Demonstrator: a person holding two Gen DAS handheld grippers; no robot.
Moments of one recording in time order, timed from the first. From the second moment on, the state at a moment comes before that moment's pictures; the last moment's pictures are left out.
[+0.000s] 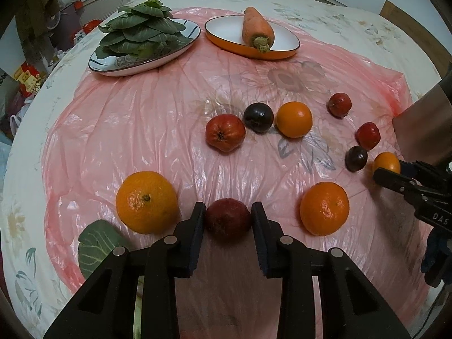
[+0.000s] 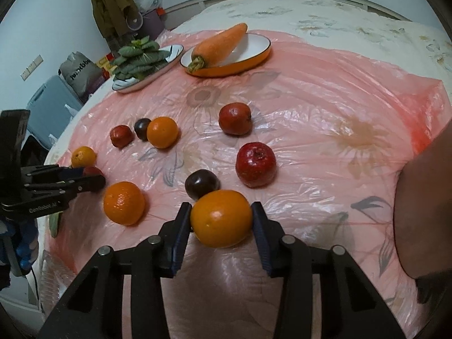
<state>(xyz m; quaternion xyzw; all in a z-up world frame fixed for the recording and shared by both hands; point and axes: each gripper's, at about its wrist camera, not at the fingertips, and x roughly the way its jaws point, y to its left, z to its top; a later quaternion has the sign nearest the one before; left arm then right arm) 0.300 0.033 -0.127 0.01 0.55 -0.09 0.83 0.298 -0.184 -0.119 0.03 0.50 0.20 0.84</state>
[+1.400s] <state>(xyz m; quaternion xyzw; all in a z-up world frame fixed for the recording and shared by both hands) 0.204 -0.225 -0.091 0.08 0.57 -0.29 0.77 0.115 -0.412 -0.068 0.13 0.51 0.02 0.85</state>
